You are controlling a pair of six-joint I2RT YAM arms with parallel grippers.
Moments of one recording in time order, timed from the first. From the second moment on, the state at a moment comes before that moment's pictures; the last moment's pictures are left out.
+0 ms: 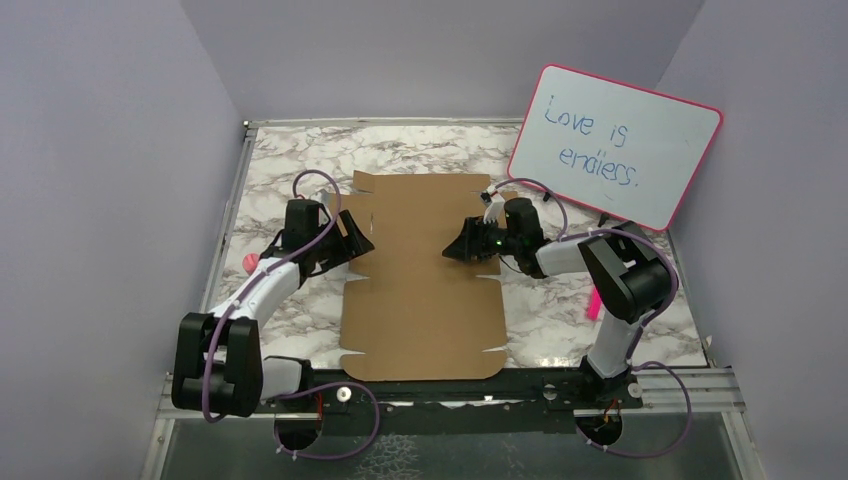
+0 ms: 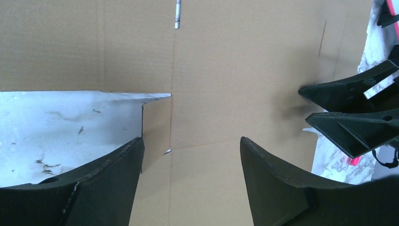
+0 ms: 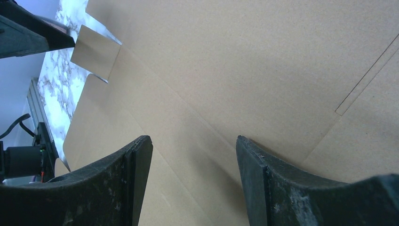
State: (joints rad) left arm -0.13 1.27 0.64 -0.16 0.33 -0.56; right arm 0.46 1.82 0.73 0.58 -0.57 0.44
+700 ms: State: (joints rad) left arm -0.34 1.28 0.72 -0.18 0.27 -0.59; right arm 0.47 1.82 0.73 0.58 -0.56 0.44
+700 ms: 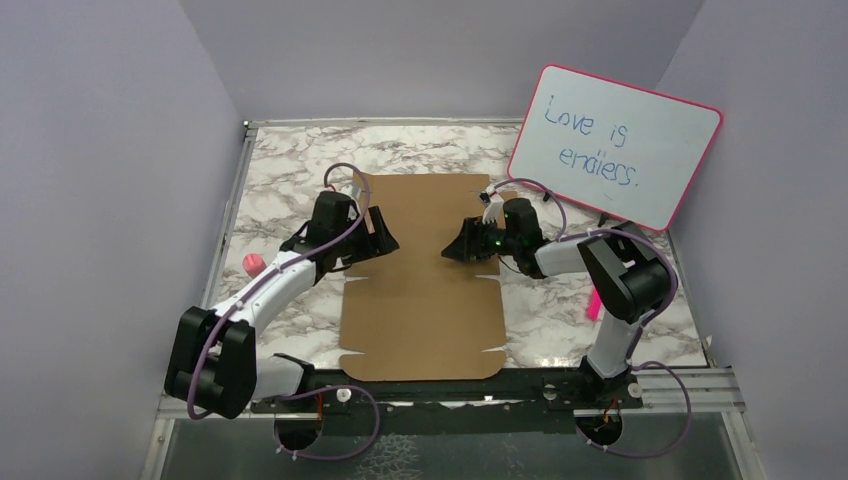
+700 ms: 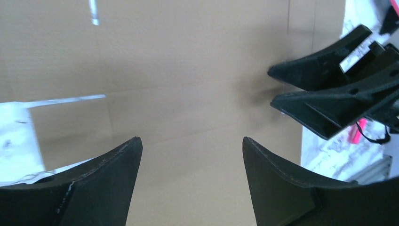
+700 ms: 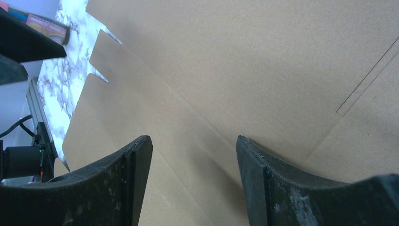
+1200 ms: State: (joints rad) left arm -0.05 1.25 0.66 -0.22 0.27 -0.50; right arm 0.47 1.82 0.73 0.58 -0.56 0.44
